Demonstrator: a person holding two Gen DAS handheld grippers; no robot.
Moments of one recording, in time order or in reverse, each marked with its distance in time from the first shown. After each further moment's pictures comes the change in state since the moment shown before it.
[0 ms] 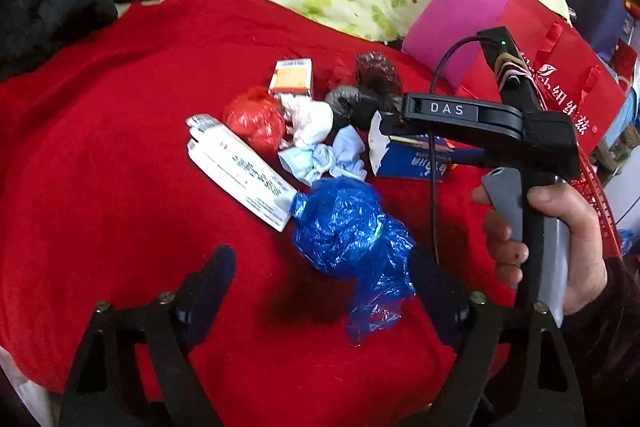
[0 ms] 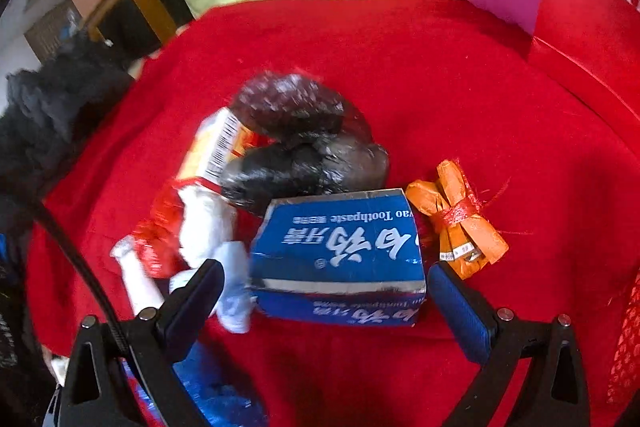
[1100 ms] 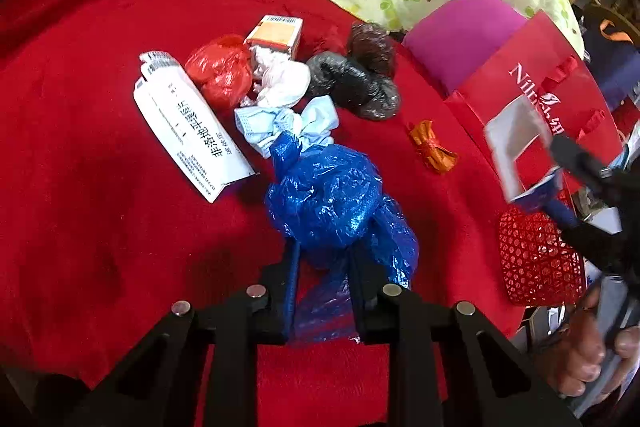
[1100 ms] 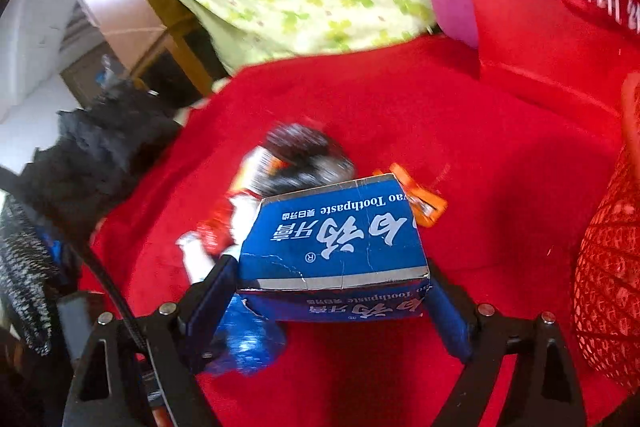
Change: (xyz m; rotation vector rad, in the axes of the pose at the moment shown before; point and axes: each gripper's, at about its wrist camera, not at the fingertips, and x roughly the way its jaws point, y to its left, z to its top) left arm 0.033 -0.012 0.003 -0.193 0.082 -0.139; right arm -0.125 -0.037 -0.053 0.037 -0.229 0.185
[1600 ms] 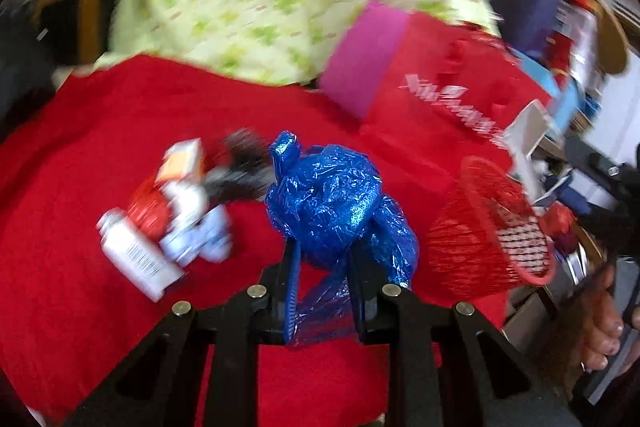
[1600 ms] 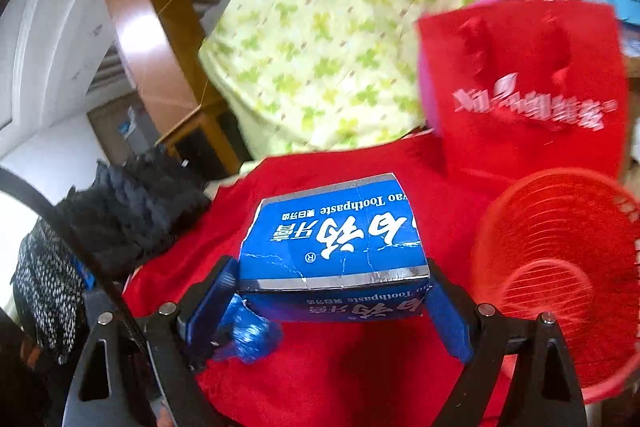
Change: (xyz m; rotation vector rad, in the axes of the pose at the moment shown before) left arm -0.077 -0.130 0.019 0.374 -0.167 -0.058; right arm -0.170 -0.026 -0.002 0.010 -0.296 -0.005
